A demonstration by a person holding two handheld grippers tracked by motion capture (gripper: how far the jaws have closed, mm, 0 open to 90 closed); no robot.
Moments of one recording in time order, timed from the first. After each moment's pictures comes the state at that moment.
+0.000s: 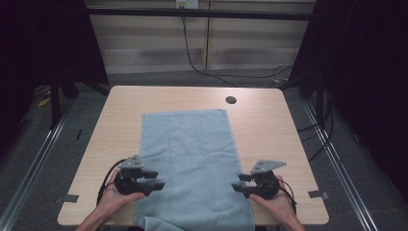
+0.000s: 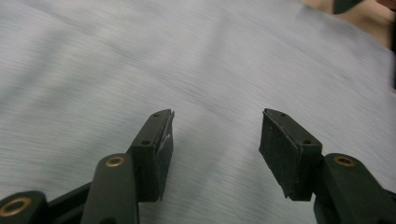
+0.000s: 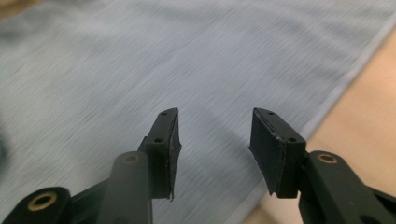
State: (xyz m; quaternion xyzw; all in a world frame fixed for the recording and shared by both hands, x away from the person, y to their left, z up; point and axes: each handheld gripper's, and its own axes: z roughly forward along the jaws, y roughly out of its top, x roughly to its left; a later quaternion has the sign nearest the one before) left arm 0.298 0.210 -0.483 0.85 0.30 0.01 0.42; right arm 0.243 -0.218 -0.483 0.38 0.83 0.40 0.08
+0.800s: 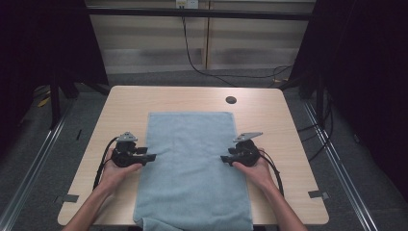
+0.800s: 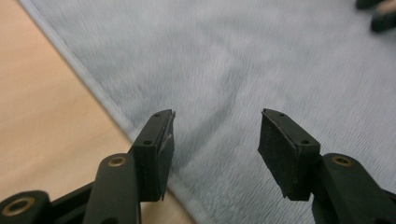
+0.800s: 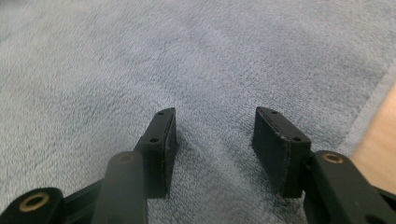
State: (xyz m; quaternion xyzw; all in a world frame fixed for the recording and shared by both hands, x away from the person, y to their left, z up) left arm 0.361 0.221 -0.489 0.83 0.38 0.06 0.41; right arm 0.335 -0.195 -0.502 0.41 0.83 0.37 0.10
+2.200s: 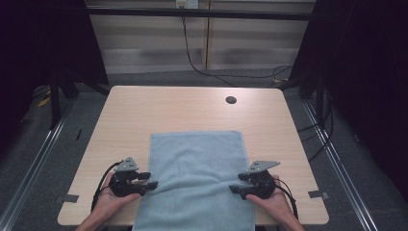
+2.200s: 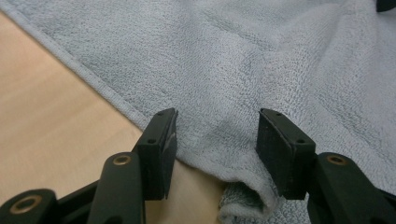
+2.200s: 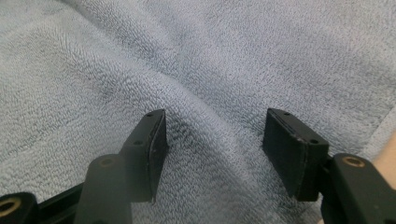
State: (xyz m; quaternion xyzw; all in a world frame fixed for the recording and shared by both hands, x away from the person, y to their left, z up) left arm 0.273 0.226 -0.499 0.85 0.33 0.02 0.41; right arm 0.239 -0.212 -0.499 0.38 0.84 0.38 0.07
